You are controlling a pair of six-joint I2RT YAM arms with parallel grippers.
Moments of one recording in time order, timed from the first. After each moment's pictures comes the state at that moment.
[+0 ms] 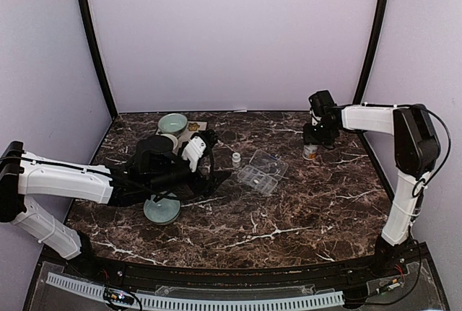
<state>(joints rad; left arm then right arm) -0.98 1.39 0.75 0.35 -0.11 0.10 0.34 1.90 1.37 -0.45 0.19 0.30</state>
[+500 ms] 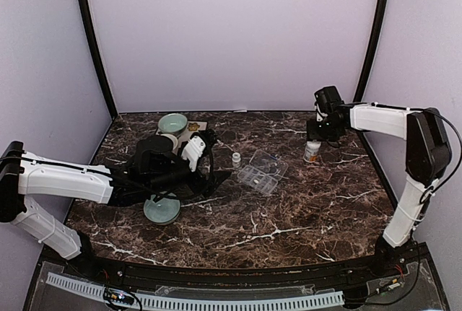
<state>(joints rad) -0.98 1.39 0.75 0.35 -0.11 0.09 0.34 1.79 1.31 -0.44 0.20 0.30</state>
